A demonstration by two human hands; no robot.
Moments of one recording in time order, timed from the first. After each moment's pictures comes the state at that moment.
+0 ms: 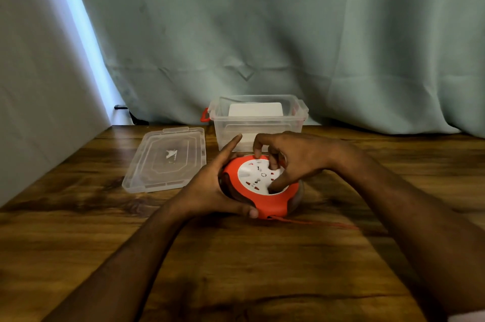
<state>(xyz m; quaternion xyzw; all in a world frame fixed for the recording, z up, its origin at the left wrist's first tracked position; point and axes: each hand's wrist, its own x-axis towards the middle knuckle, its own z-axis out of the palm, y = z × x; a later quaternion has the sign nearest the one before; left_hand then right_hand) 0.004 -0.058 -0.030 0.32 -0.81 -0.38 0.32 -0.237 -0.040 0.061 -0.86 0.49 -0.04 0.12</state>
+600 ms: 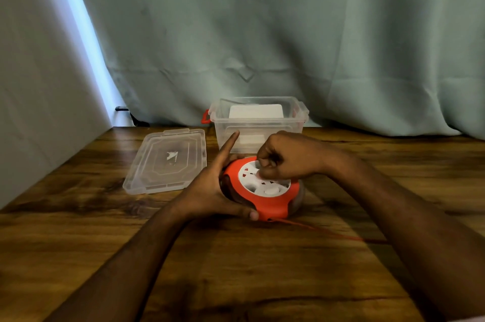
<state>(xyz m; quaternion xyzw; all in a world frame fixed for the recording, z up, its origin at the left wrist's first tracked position) 0.004 -0.060 -0.032 0.31 -0.82 -0.36 0.33 -0.227 -0.037 0.059 -0.87 0.48 -0.08 0.10</state>
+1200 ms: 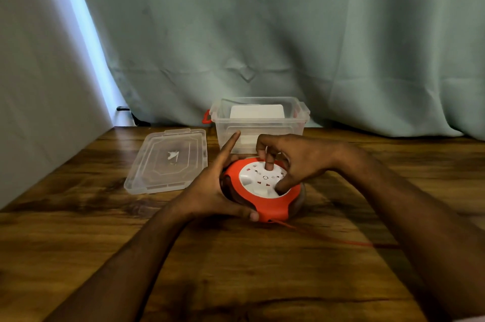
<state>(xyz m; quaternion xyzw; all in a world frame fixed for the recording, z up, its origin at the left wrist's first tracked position) 0.005 -0.062 -0.033 0.31 -0.81 -0.37 0.33 -0.241 -0.043 0.061 -0.86 0.48 -0.05 0.18</state>
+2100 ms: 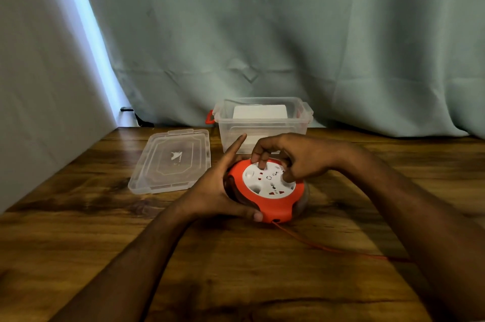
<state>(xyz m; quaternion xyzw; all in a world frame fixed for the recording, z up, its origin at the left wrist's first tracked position) 0.004 -0.059 -0.033 0.30 -0.82 -0.38 0.32 -0.240 -0.043 0.061 -0.86 0.47 -0.07 0.20</state>
